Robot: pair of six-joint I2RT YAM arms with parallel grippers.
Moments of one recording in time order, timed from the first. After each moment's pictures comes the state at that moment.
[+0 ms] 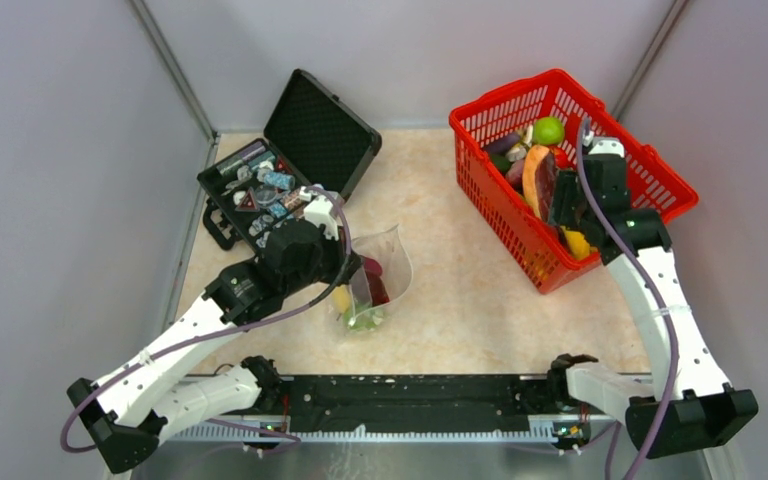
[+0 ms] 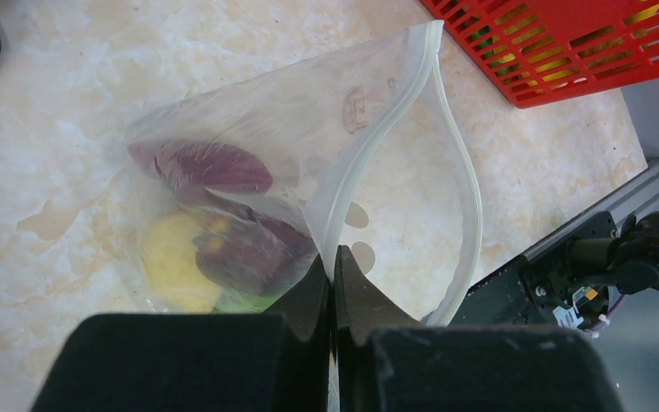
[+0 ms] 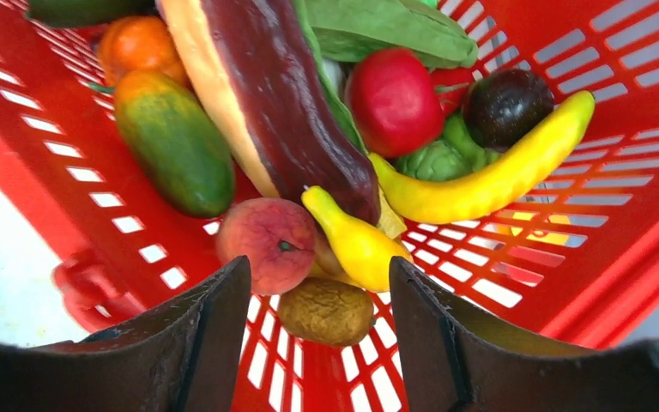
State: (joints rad) left arm -0.79 0.90 0.96 -0.58 -0.07 -0.53; right arm 0.18 1.07 1.24 -0.86 0.35 0.19
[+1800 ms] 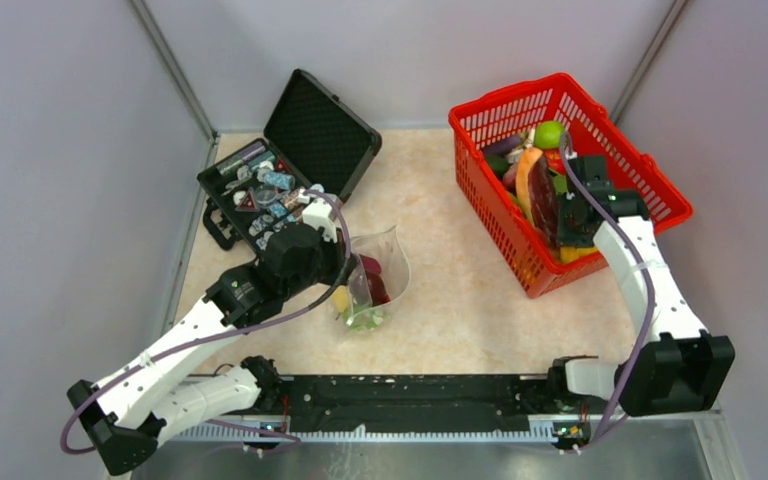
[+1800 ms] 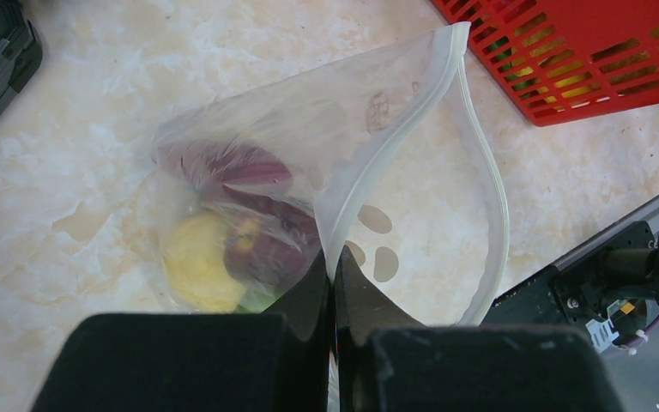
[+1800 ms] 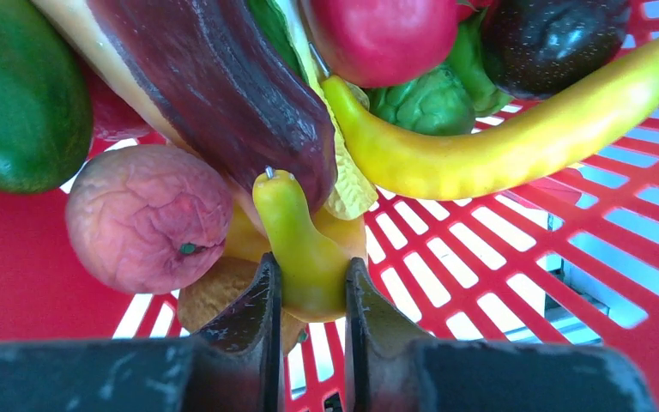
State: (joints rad) left arm -0.79 0.88 0.93 -0.56 -0.12 -0.49; right arm 0.09 1.27 1.20 -1.02 0.27 0.16
